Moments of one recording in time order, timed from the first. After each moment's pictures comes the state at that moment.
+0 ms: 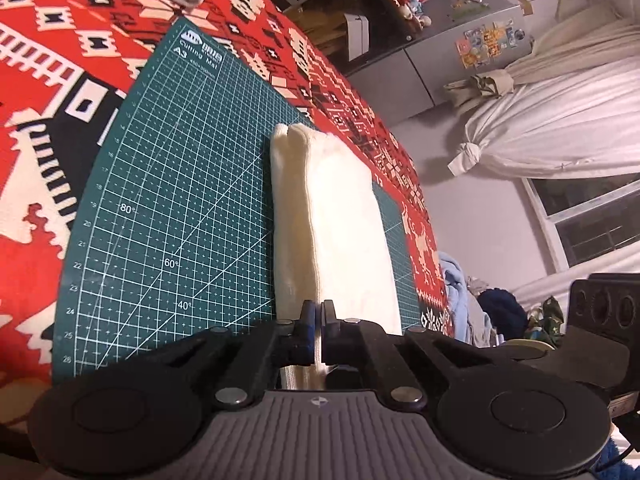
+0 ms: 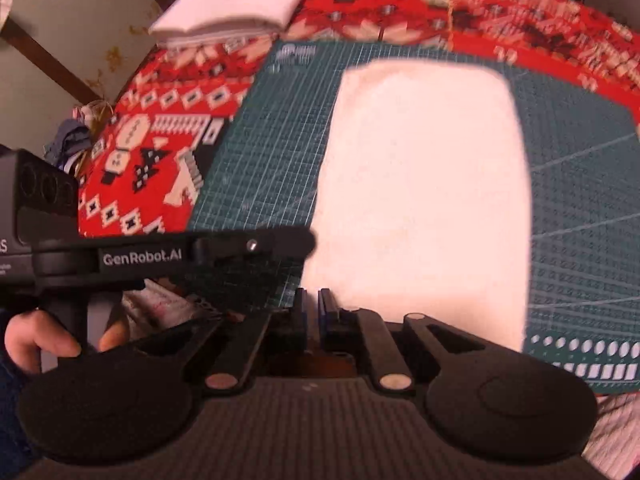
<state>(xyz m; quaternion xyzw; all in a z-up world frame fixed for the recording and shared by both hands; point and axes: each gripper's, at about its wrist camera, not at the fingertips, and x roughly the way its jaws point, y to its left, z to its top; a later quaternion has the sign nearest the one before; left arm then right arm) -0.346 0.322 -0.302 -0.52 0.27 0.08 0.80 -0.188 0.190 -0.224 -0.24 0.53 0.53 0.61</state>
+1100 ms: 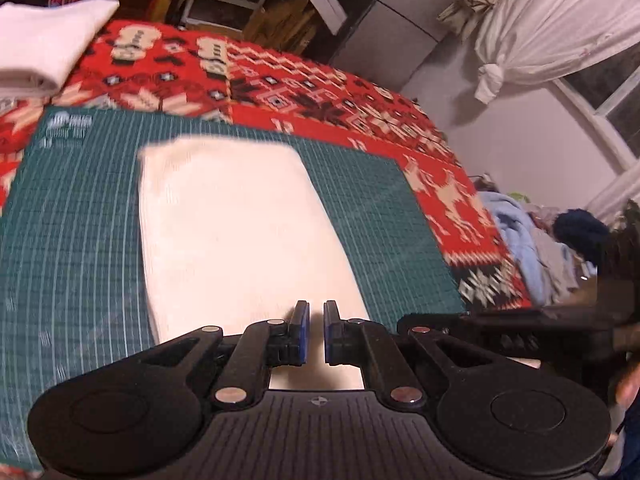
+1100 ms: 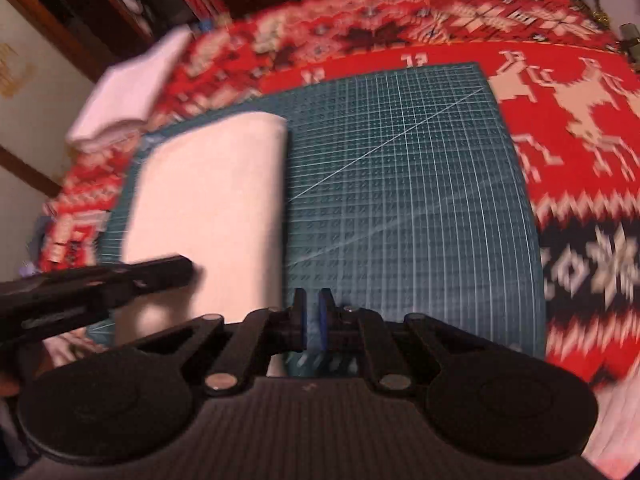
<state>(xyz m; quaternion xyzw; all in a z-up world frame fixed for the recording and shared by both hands) -0.217 0.256 -0.255 -0.33 0.37 0.15 0.86 -0.026 0.125 -0.252 -0.16 0.57 0.47 0.66</state>
